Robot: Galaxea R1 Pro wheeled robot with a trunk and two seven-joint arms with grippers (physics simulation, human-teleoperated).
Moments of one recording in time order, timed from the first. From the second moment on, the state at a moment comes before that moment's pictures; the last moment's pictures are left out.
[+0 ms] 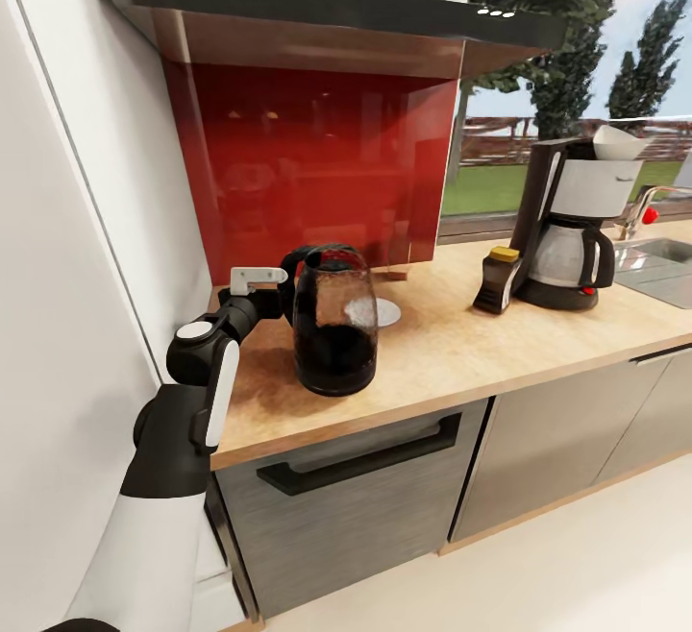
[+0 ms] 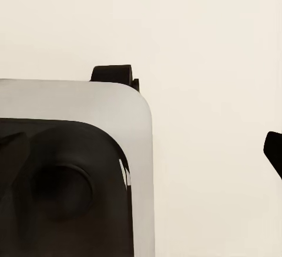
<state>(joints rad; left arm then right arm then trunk) -0.76 -0.17 -0.05 -1.55 -0.09 0.70 -0.03 -0.11 -0.14 0.01 -0.06 -0.07 -0.09 0.15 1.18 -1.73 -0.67</state>
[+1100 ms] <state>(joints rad) -0.76 -0.17 -0.05 -1.55 -0.09 0.70 -0.03 -0.11 -0.14 0.01 -0.06 -0.07 -0.09 0.15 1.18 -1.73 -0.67</state>
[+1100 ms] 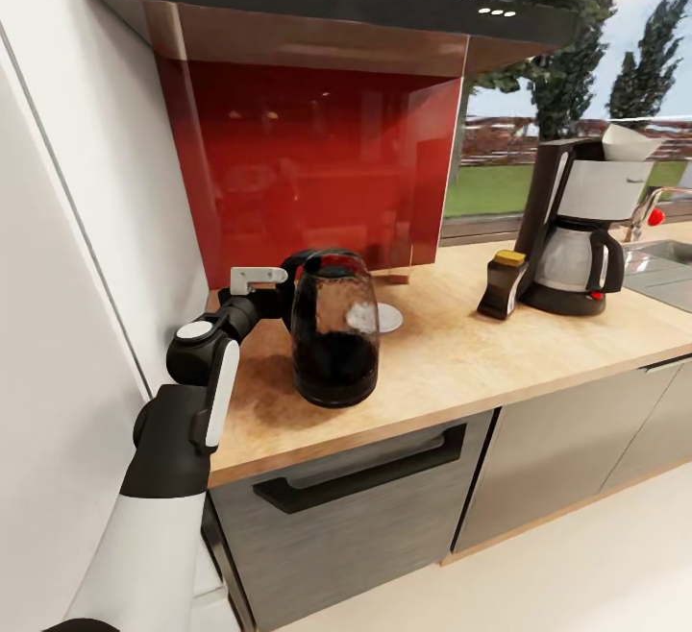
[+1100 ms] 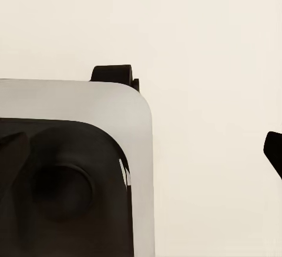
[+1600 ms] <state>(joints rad) -0.76 -0.17 -0.05 -1.55 -0.09 0.70 -0.03 -0.11 -0.14 0.01 -0.06 -0.07 -0.09 0.15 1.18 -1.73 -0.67</state>
